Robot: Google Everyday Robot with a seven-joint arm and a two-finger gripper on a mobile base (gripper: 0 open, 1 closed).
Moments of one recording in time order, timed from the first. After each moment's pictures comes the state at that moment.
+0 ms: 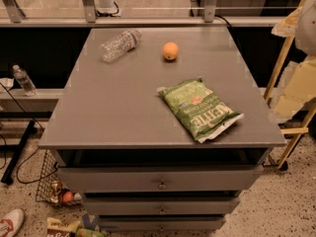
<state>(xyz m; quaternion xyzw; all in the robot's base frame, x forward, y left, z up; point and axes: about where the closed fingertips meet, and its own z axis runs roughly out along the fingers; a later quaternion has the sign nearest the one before) 0.436 -0.206 1.009 -0.60 0.77 -0.07 0.20</state>
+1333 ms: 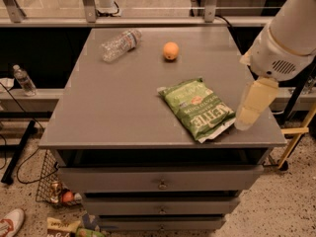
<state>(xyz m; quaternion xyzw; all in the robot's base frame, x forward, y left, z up) 0.482 -0.192 0.929 -0.60 0.78 -0.02 0.16</state>
